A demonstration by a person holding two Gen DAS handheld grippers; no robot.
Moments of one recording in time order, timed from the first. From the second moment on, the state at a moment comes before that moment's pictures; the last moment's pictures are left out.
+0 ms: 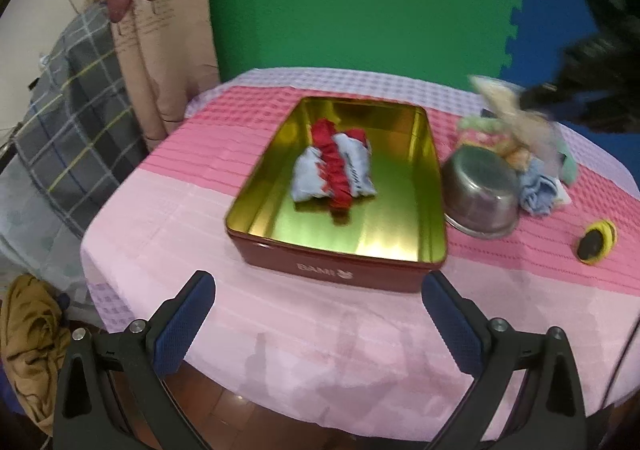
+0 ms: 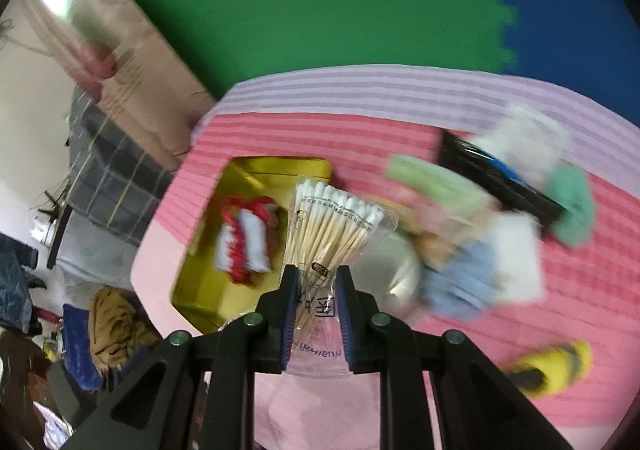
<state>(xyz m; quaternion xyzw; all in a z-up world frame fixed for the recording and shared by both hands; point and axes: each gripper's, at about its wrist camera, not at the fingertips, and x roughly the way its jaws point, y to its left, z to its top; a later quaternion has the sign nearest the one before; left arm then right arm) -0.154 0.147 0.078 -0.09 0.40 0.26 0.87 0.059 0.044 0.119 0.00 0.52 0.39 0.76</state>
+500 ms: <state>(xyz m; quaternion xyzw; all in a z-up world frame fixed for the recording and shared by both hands) -0.161 0.170 0.085 -0.09 0.39 0.31 0.86 0.087 0.205 0.051 -0.12 0.54 0.37 0.75</state>
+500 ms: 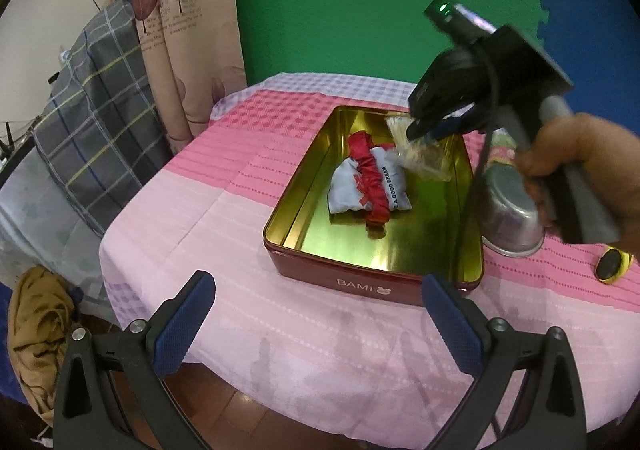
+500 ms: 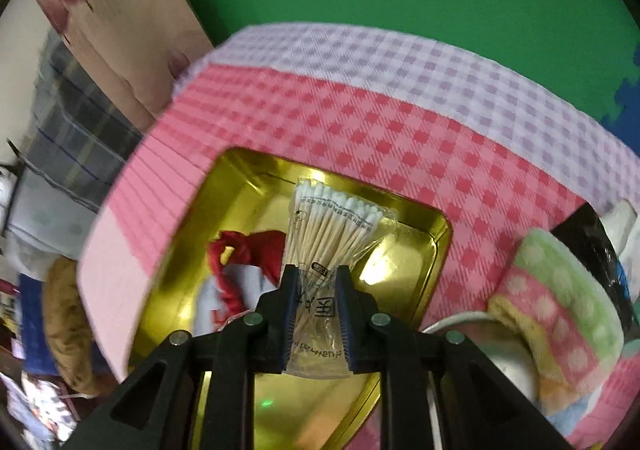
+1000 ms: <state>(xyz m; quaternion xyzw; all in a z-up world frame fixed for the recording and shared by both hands) -0.158 0.177 0.077 -0.10 0.40 0.31 0.86 0.075 0.217 0.050 -0.14 0.50 0.40 0.76</state>
